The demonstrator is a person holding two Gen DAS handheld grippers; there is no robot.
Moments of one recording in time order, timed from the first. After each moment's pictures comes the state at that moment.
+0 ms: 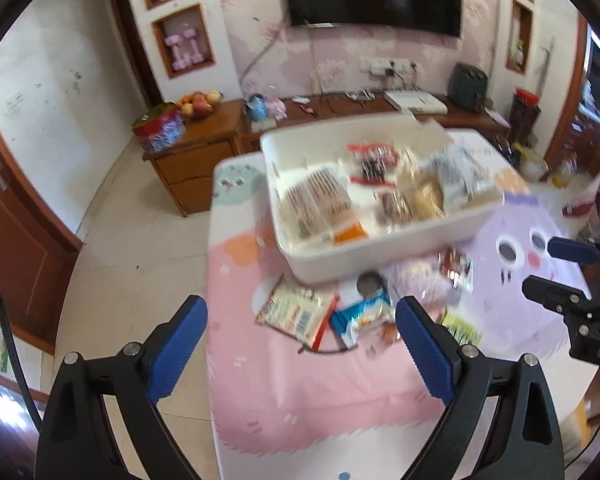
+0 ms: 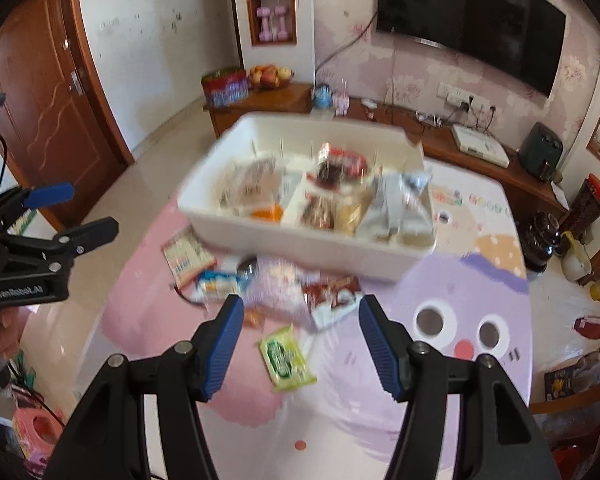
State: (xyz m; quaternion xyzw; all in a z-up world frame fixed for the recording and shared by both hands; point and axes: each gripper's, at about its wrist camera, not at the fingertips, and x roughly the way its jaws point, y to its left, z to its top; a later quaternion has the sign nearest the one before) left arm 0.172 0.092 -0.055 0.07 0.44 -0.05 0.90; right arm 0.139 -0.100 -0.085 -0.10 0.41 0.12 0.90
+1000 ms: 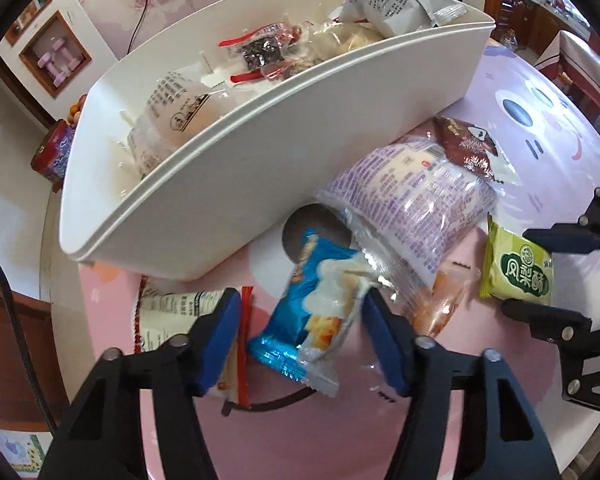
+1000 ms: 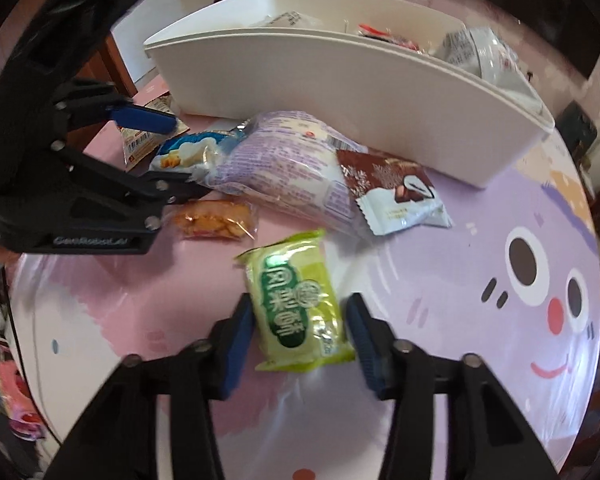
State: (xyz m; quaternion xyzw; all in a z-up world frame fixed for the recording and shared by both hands) left arm 0.247 0.021 -0.205 0.20 0.51 -0.18 0.82; right arm 0.159 -0.080 -0.231 -0.15 0.48 0.14 0.85
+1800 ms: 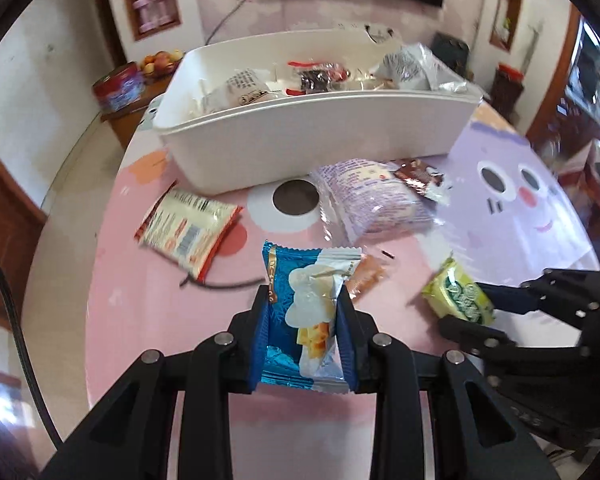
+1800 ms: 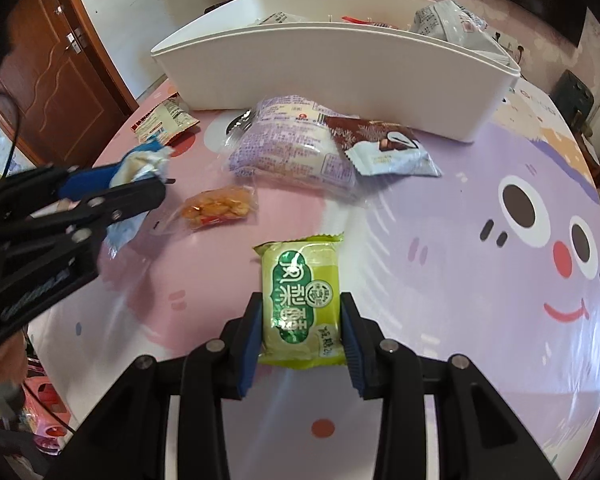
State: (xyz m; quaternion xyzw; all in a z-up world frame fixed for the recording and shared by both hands) left arm 0.155 0.024 -0.171 0.02 0.47 -0.08 0.88; right arm 0.128 -0.104 -0.232 -0.09 0.49 0.14 0.85
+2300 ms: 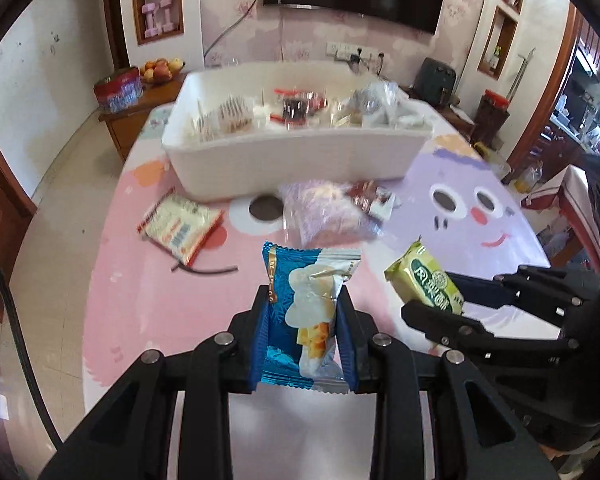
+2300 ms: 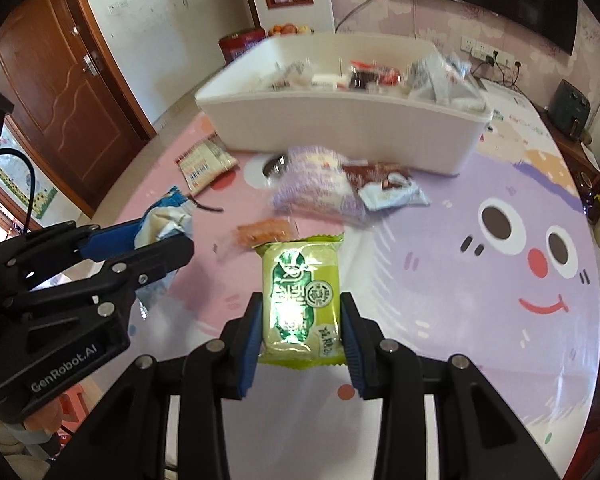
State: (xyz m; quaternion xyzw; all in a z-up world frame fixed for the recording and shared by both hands) left arm 0.109 0.019 -0.122 -0.01 0.45 -0.10 0.89; right arm 0.096 -0.103 -0.178 -0.06 0.45 0.17 0.88
